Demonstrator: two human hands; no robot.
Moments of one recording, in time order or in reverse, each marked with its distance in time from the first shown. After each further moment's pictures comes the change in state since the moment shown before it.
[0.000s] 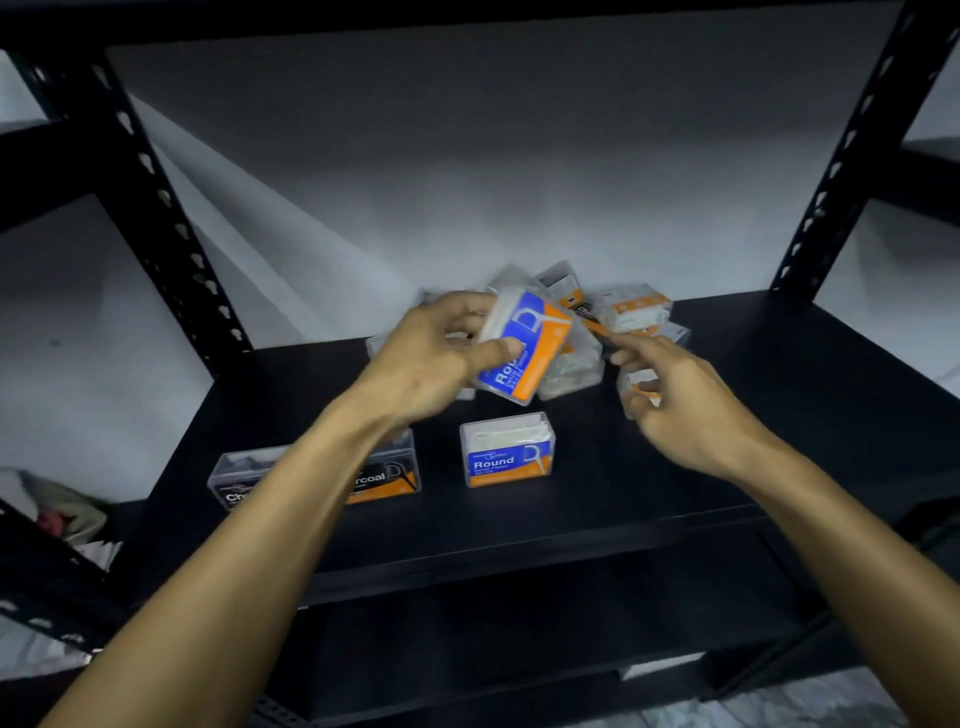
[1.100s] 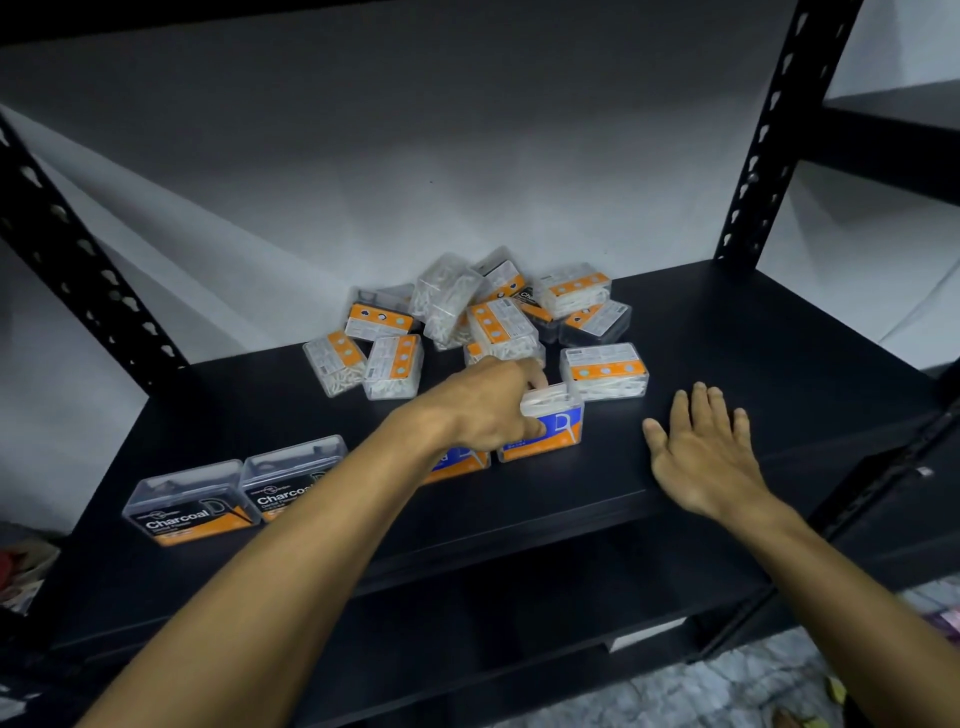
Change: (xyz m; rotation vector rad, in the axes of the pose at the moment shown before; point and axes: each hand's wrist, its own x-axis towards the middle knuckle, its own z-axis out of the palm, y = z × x) left_hand 0.037 -0.018 0.095 0.867 -0.526 0.033; right_hand -0.047 0.113 0.016 -0.504 -0.197 0.551
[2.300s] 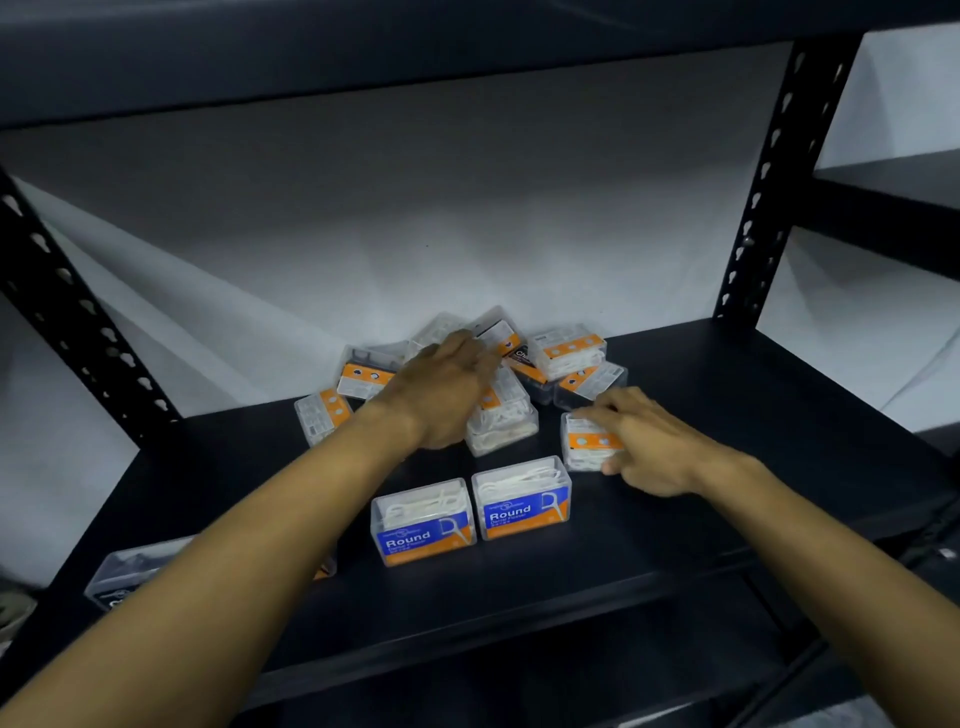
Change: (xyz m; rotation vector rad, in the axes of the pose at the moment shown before) left_hand 0.037 -0.024 -0.048 0.637 0.246 0.044; right_hand 0.069 -0.026 -0.064 0.022 -0.085 -0.601
